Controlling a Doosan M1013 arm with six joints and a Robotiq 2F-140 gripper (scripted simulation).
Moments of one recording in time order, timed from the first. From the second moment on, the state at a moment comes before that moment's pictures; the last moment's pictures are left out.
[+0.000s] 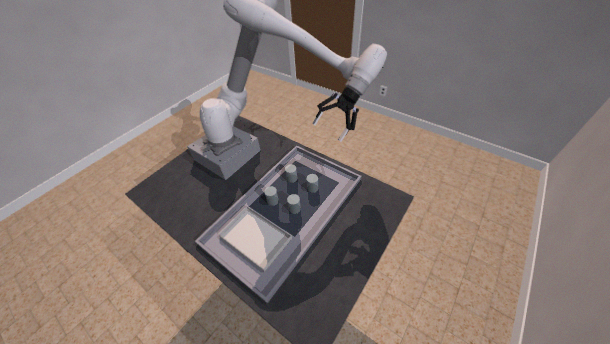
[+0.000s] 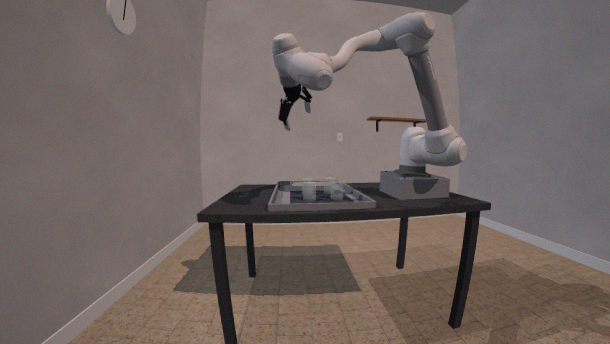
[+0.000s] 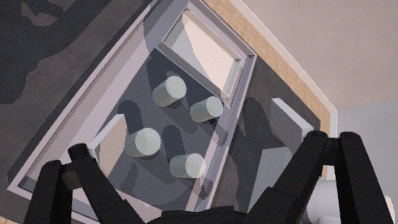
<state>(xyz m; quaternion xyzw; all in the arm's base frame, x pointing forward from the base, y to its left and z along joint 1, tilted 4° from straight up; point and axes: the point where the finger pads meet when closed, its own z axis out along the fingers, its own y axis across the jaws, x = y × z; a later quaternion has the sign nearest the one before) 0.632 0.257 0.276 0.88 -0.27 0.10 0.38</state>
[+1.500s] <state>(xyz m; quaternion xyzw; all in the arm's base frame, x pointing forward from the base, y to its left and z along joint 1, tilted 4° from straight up) 0.610 0.220 0.236 0.77 -0.54 0.08 0.33</state>
